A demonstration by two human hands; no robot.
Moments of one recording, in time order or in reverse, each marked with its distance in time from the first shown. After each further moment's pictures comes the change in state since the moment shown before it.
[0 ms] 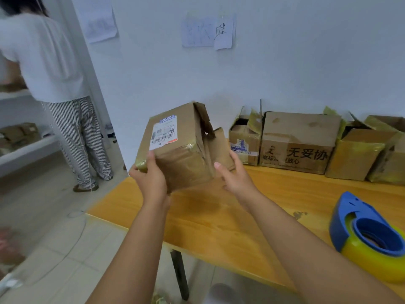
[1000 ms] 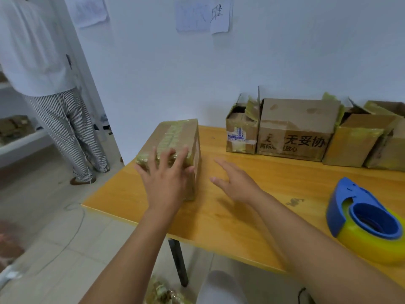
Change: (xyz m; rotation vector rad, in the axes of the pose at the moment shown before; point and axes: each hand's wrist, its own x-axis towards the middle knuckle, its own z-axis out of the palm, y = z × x) left_hand -0.032 -0.029 -0.019 1.298 -0.228 1.077; right_hand 0.000 0.041 -0.017 -0.745 -0.177 -0.225
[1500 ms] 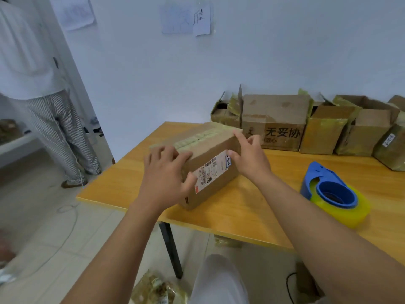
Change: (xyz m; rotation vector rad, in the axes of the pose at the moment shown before) left_hand -0.027 0.031 -0.057 -0.077 -0.068 0.289; right_hand -0.040 0.003 -0.062 -0.105 0.380 0.205
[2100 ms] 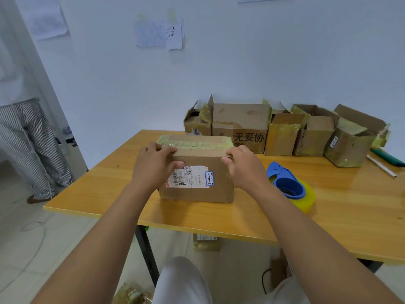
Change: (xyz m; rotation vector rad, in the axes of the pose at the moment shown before) left_hand 0.046 0.022 0.028 -0.119 -0.233 -0.195; right_hand -0.063 0.027 -0.068 -0.133 0.118 -0.165
